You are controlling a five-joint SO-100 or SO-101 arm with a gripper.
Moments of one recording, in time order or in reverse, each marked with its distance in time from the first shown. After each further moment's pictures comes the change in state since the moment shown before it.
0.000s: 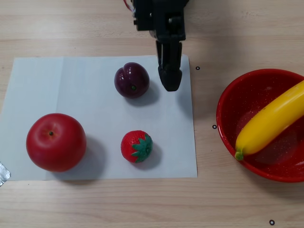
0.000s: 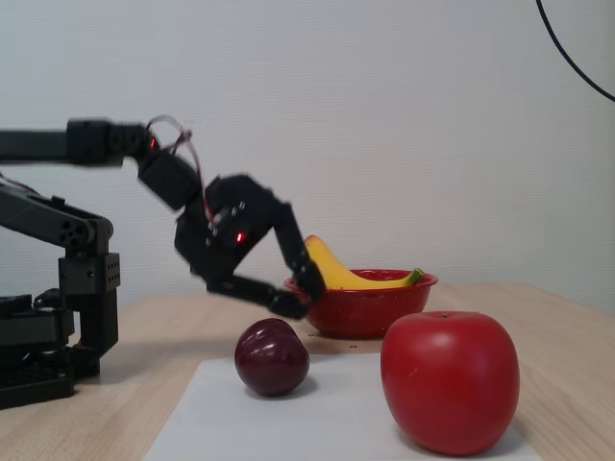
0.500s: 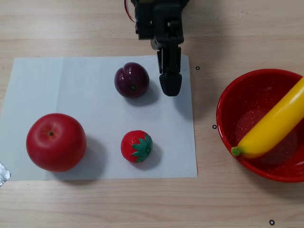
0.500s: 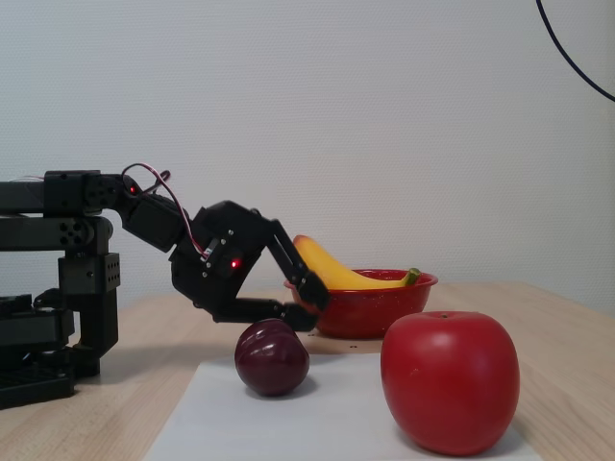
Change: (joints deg) arm -0.4 19.6 18.9 -10.6 -1.8
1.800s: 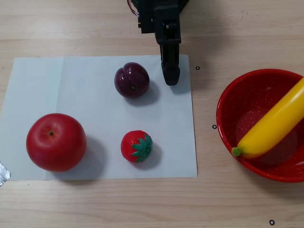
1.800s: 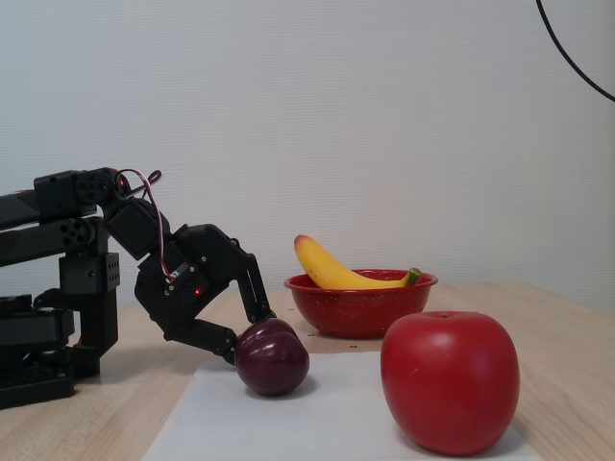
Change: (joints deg) arm 1.5 6.0 0.0 33.9 -4.5
